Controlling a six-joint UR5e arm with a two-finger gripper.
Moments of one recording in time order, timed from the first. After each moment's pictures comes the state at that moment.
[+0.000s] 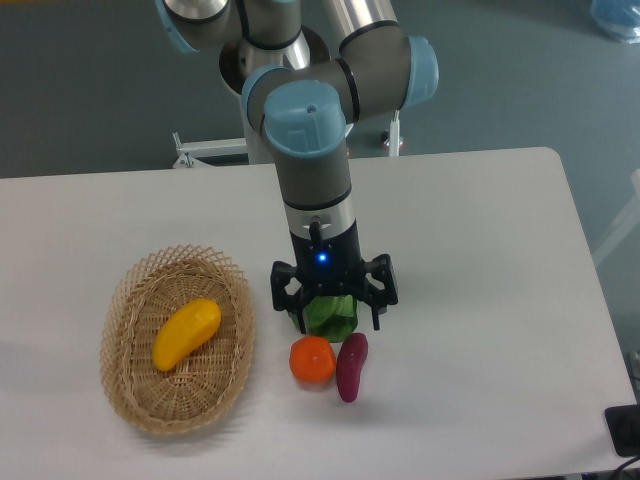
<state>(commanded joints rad) 2.33 -1.85 -1.65 -0.75 1.56 0.42</state>
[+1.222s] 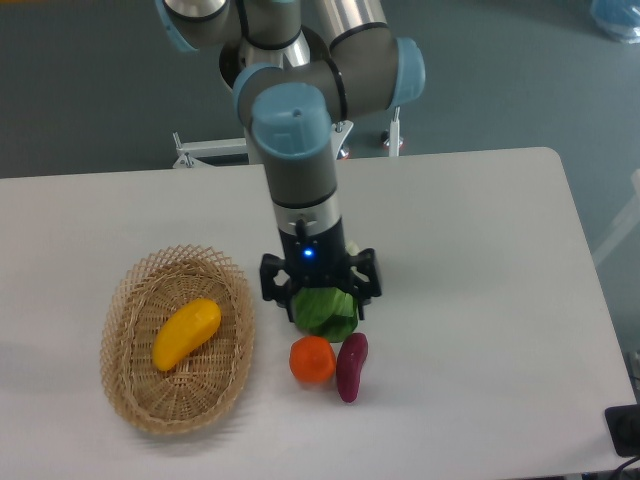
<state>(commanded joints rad) 2.24 -1.78 -1.81 -0.74 1.60 0.44</state>
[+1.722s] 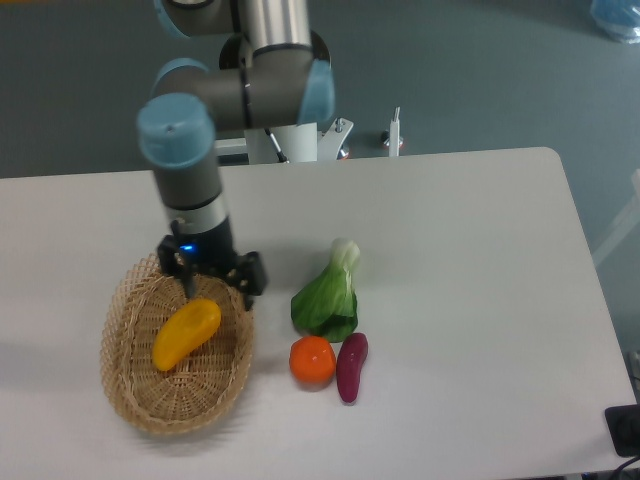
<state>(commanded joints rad) 2.01 -1.87 -1.87 -0.74 1.60 0.44</state>
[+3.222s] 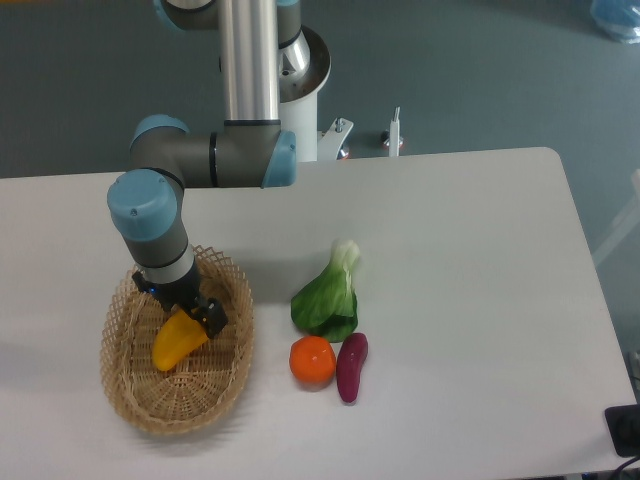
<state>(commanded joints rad) 1.99 -1.99 -1.84 -0.73 1.60 0.60</state>
